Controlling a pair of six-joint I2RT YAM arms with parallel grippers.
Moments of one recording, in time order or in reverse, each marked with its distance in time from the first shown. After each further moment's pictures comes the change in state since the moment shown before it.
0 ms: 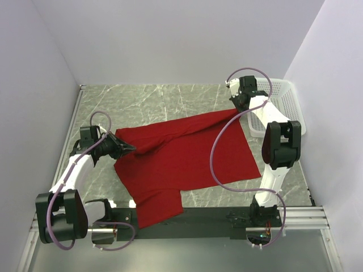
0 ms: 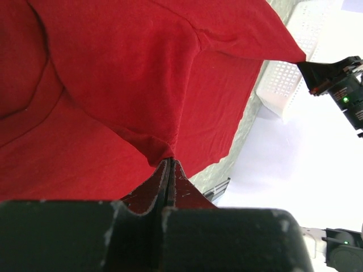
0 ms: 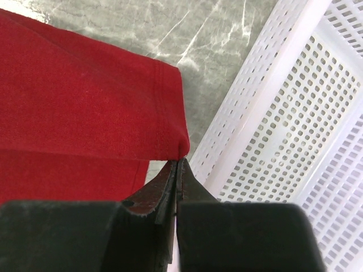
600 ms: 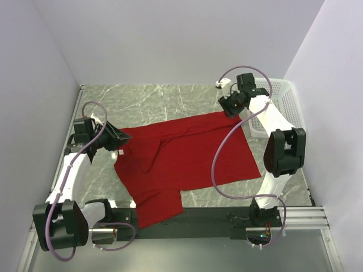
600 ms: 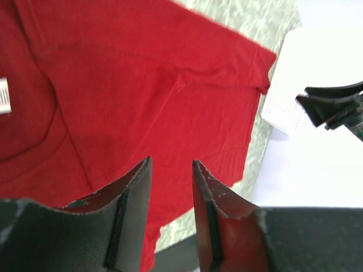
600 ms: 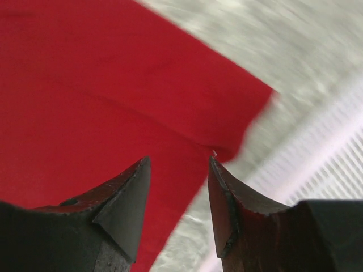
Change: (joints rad) left arm 0.001 -0.060 0.117 -0.059 -0.114 0.080; right arm 0.057 -0.114 0.001 -0.138 -0.294 -0.067
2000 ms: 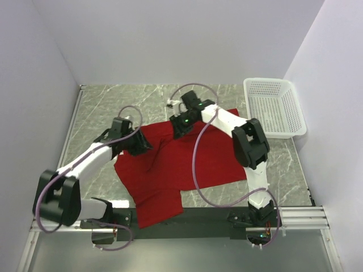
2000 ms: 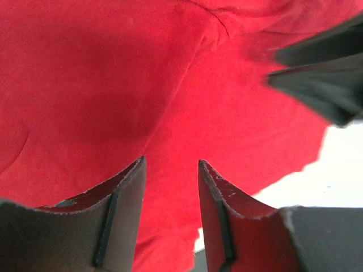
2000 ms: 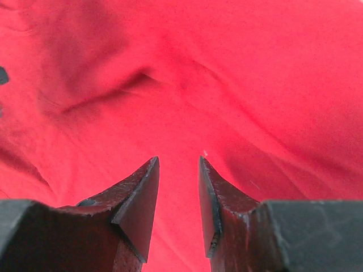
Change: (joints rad) left arm -0.381 0.173 -0.009 0.056 -0.267 0.006; right arm 0.459 0.301 0.134 0.052 -0.297 0.472
